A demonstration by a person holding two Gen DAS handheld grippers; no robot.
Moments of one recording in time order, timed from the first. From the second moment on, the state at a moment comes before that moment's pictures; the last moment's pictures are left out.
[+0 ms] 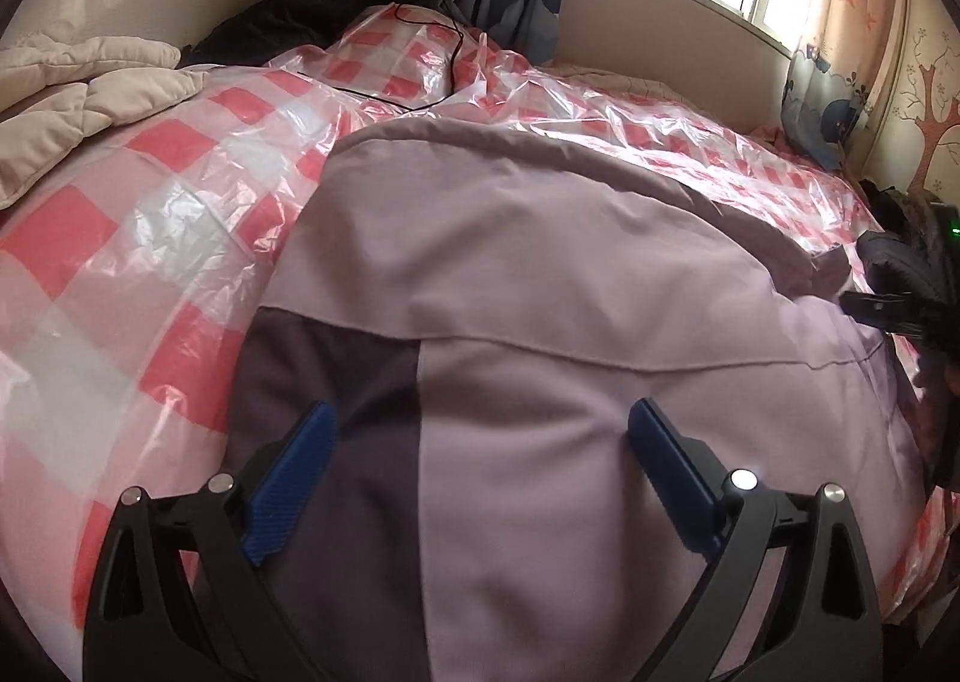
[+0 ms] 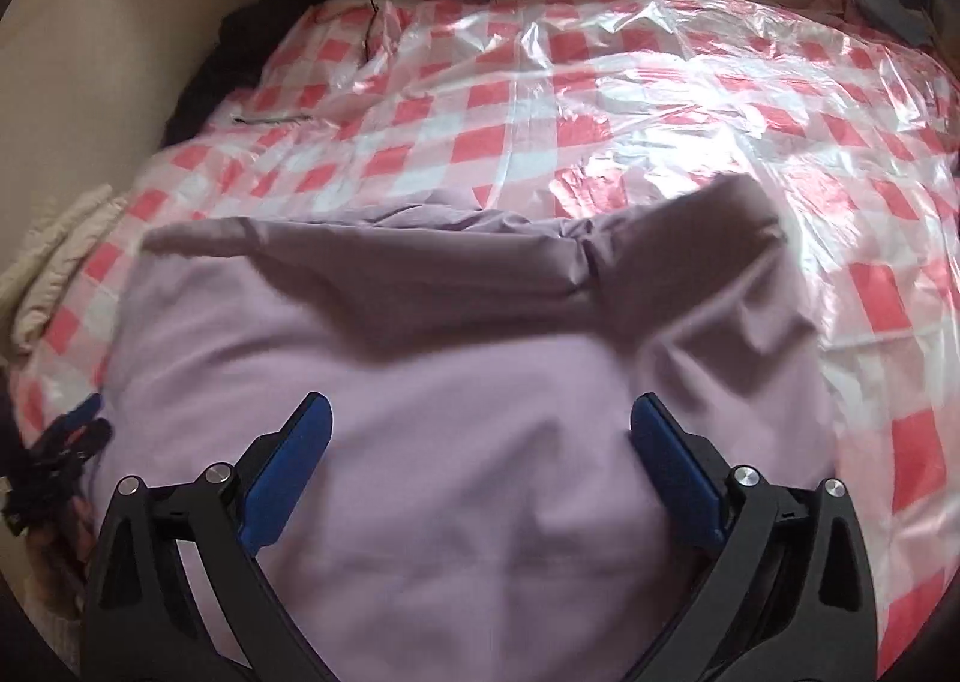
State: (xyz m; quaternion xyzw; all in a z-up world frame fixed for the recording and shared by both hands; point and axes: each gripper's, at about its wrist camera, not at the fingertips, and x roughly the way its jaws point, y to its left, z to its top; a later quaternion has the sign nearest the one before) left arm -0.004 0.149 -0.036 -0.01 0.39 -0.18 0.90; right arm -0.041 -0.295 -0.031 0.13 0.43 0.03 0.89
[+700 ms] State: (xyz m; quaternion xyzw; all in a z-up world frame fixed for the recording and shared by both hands) left arm -0.118 0.195 -0.008 -0.14 0.48 -0.24 0.83; right arm -0.270 -0.417 -0.085 0.50 0.38 0.06 0.78
